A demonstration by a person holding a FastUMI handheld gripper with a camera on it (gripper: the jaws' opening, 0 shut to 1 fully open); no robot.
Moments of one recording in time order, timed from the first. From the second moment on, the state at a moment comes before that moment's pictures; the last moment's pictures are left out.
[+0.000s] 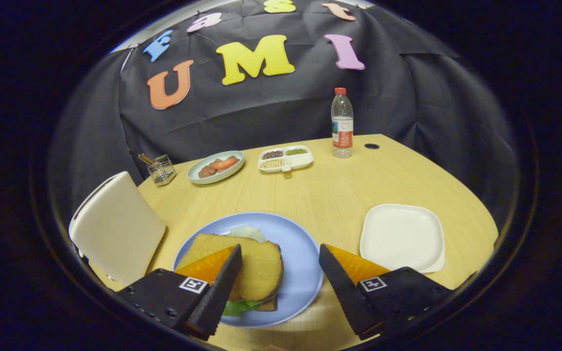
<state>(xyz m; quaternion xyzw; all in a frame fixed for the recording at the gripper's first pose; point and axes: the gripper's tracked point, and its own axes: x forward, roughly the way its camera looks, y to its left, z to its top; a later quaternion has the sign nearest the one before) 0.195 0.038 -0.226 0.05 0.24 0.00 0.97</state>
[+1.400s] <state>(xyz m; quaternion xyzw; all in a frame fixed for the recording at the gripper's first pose) -0.022 0.062 0.048 -0.02 -0.08 0.00 1.00</state>
